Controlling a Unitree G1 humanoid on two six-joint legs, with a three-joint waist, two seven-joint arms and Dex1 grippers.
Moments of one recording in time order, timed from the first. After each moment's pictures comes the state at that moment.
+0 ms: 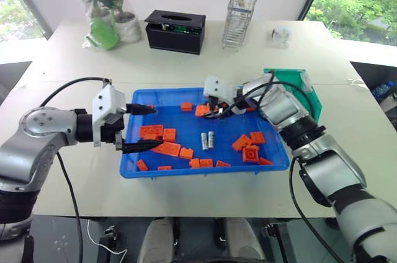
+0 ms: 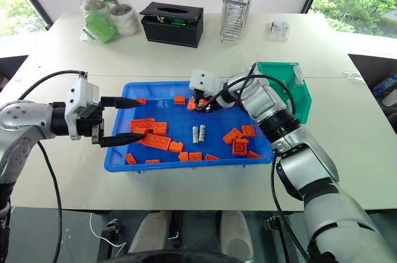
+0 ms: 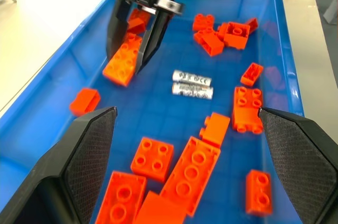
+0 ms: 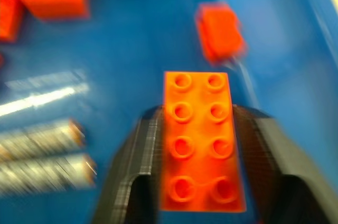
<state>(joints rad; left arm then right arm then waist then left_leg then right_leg) -0.33 0.90 0.09 -0.31 -0.57 0.51 -1.15 -1.00 -0.45 0.46 0.47 -0.07 0.43 1.07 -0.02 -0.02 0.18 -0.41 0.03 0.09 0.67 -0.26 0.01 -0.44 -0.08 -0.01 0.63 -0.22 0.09</state>
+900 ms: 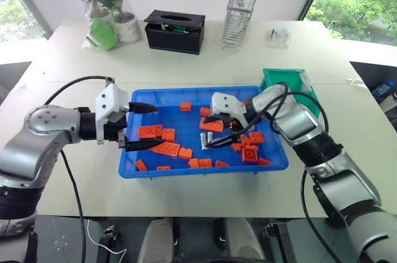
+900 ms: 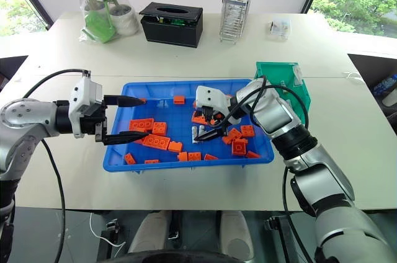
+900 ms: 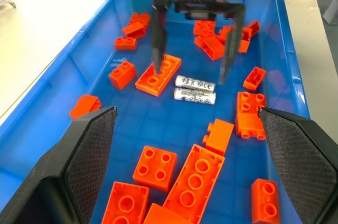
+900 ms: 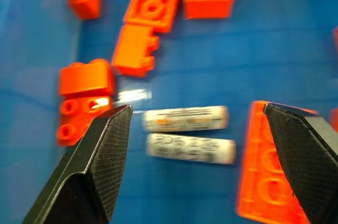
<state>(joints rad) -0.34 0.89 0.07 -0.29 -0.55 0.50 -1.15 -0.81 -0.54 0.46 0.10 0.05 0.56 1.35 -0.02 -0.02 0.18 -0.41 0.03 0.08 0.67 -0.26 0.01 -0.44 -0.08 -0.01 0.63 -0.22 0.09</state>
